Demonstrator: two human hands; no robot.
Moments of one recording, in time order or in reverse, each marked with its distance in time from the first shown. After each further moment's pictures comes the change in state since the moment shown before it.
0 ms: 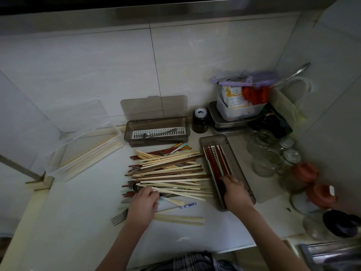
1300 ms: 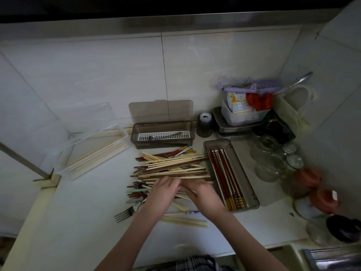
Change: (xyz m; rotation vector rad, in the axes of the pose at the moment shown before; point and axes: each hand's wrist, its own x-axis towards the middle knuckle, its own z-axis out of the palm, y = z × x) left_hand 0.032 0.041 -0.029 0.049 0.238 0.291; right_hand -0.020 -0.093 0.009 0.292 0.102 -0.628
